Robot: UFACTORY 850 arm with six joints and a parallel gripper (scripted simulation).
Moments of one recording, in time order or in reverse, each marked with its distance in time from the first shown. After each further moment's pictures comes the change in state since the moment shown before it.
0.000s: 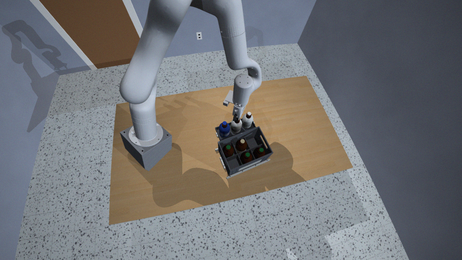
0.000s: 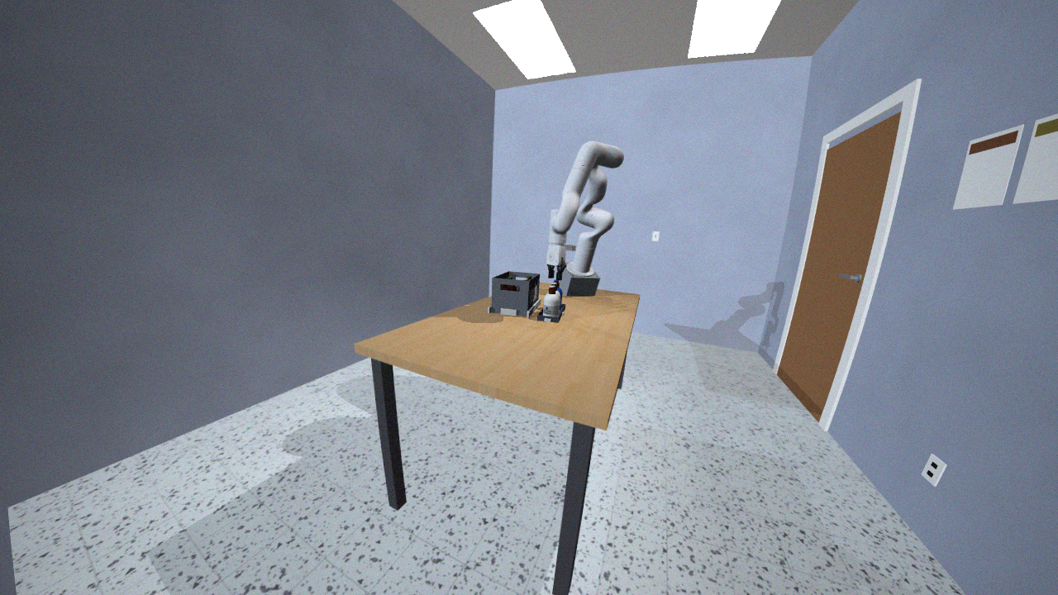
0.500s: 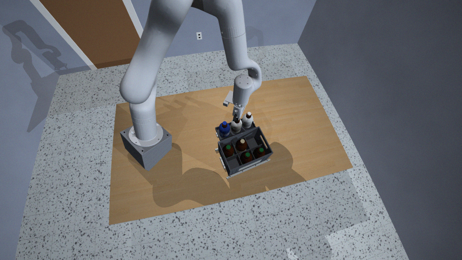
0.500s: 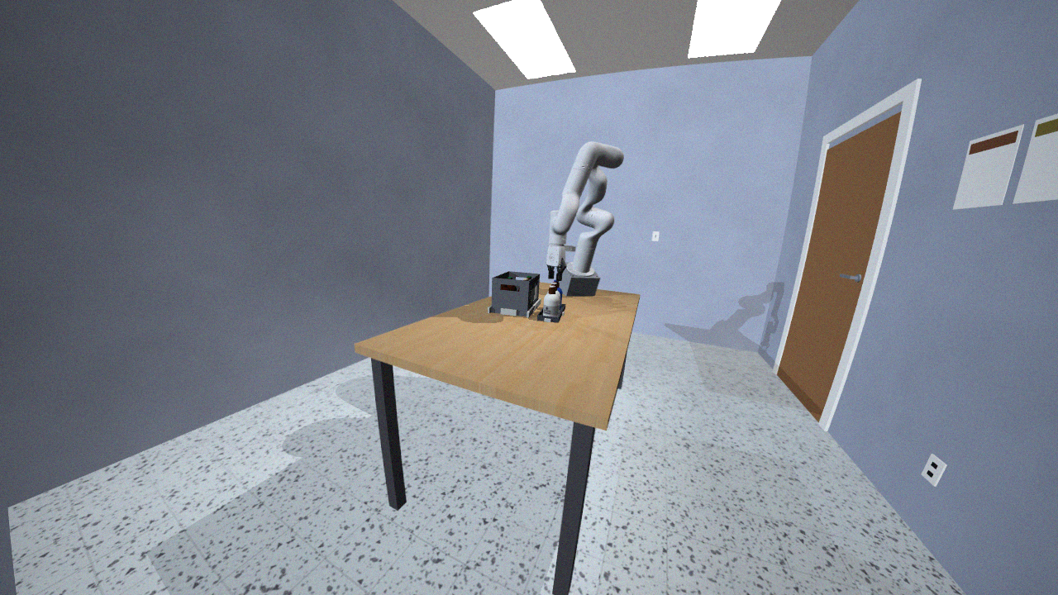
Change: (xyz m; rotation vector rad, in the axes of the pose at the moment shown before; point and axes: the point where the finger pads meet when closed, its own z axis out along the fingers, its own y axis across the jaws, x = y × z) arm 0.000 0.000 0.004 0.000 0.000 0.000
